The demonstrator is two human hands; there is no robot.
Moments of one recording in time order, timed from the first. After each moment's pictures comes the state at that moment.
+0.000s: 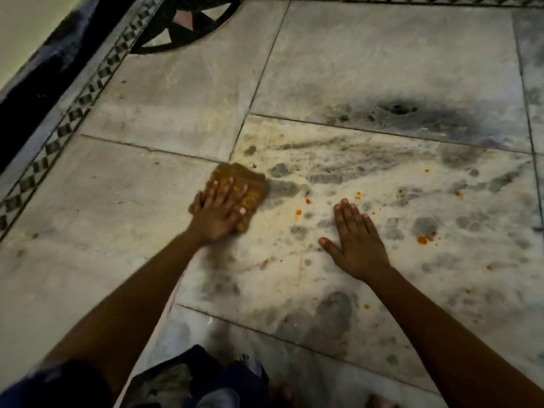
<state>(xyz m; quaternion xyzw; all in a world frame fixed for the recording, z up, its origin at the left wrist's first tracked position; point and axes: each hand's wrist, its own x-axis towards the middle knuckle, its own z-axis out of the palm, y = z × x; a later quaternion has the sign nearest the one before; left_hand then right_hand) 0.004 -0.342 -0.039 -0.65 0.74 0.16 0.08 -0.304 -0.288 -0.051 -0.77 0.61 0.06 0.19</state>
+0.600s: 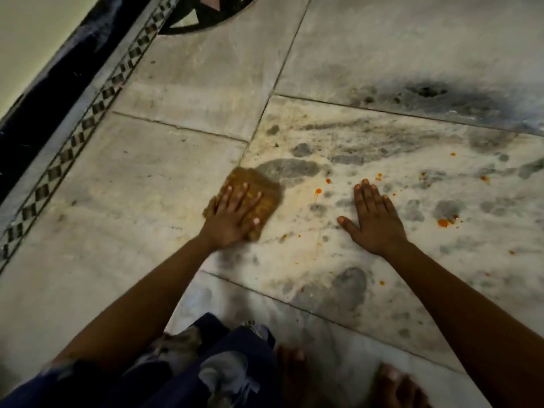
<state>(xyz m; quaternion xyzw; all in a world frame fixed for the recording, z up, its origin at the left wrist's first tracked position) 0.019 -0.274 -0.039 -0.63 0.76 0.15 0.06 -0.301 -0.290 -0.045 -0.76 0.62 0.11 0.19</state>
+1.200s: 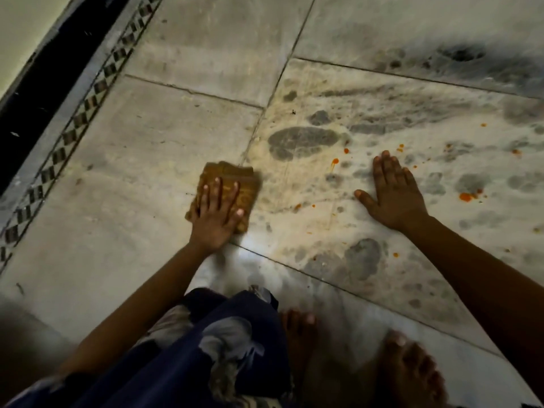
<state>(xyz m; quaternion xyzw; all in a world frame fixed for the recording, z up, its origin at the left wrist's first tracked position) 0.051 -0.196 -0.052 -0.74 0.66 0.15 0.02 -0.305 -0.285 -0.049 -0.76 0.61 0.10 0.19</state>
